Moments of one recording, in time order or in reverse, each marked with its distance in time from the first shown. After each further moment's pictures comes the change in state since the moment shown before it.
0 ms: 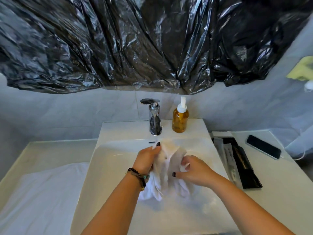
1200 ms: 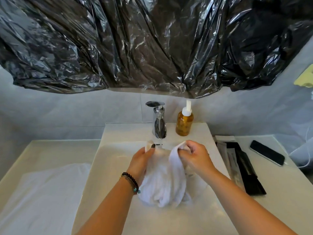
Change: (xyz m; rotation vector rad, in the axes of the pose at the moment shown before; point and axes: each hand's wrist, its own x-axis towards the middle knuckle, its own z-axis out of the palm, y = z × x) left_hand 0.010 -0.013 -0.031 -0.174 -0.049 0.053; right_hand 0.024 -0.033 -0.006 0.425 0.401 -0.134
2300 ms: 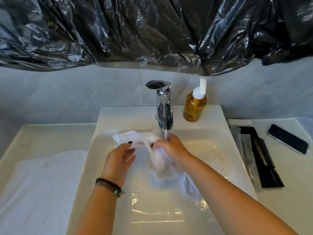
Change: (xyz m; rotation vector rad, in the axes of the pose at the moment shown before) left_hand 0.013 -0.013 -0.058 -0.292 0.289 -0.064; right_hand 0.049 0.017 0.088 0.343 -0.342 0.342
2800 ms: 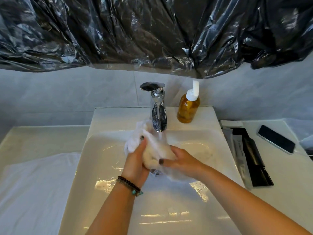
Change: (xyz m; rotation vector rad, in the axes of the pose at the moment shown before) left_hand -0.025 -0.019 0.063 -0.060 -0.264 -0.074; right_hand -0.033 0.017 -0.047 -0.240 -0.197 0.006
